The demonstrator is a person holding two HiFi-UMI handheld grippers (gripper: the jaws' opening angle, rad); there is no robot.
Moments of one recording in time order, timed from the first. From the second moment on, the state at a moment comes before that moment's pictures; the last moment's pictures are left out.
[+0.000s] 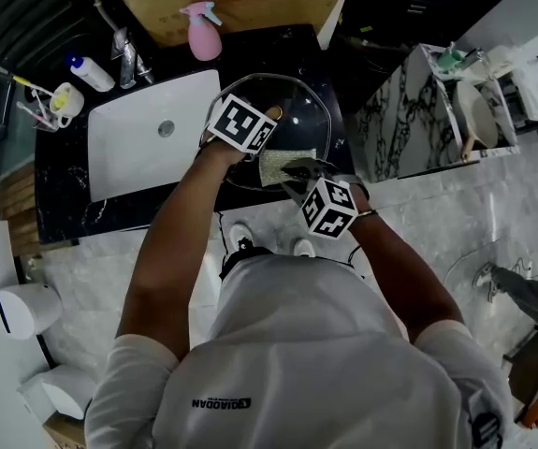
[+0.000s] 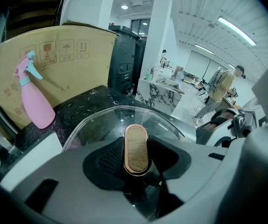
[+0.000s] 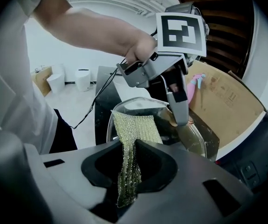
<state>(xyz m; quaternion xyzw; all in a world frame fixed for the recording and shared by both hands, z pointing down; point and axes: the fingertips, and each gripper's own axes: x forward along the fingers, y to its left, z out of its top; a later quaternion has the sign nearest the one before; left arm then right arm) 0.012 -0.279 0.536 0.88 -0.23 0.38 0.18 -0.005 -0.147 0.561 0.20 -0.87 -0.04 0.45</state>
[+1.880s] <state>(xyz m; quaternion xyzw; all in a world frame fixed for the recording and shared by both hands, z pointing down) -0.003 -0.205 0.456 0.88 -0.36 0.28 0.12 0.065 -0.052 0.471 0.24 -0.95 0.09 0.20</state>
